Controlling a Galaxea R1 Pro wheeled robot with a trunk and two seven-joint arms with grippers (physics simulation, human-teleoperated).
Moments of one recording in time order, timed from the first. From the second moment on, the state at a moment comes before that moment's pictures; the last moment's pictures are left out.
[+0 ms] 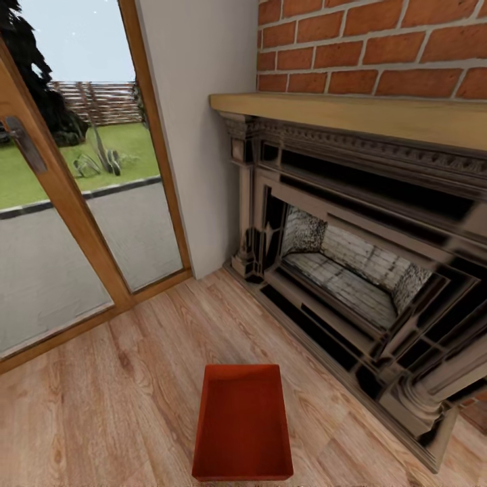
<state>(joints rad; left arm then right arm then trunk) -0.19 0.02 0.05 -0.01 0.18 -0.13 0.17 -0.10 -0.04 0.13 0.03 -0.03 -0.22 -0.04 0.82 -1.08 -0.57</state>
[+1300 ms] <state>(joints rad) -0.19 0.02 0.05 -0.01 0.18 -0.13 0.17 -0.10 -0.04 0.13 0.03 -0.03 -0.19 -0.03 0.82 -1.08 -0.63</state>
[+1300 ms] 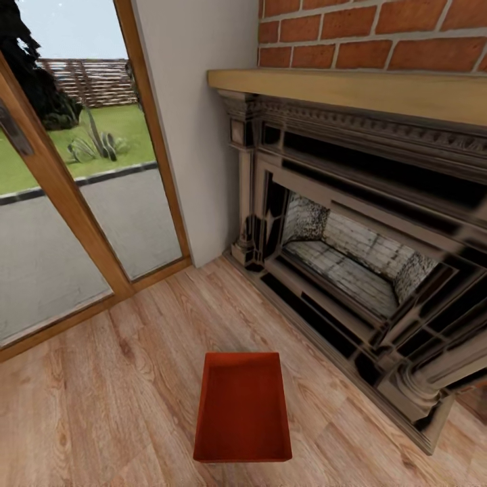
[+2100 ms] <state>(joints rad) -0.19 0.02 0.05 -0.01 0.18 -0.13 0.17 -0.10 -0.04 0.13 0.03 -0.03 -0.19 -0.03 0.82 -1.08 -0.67</state>
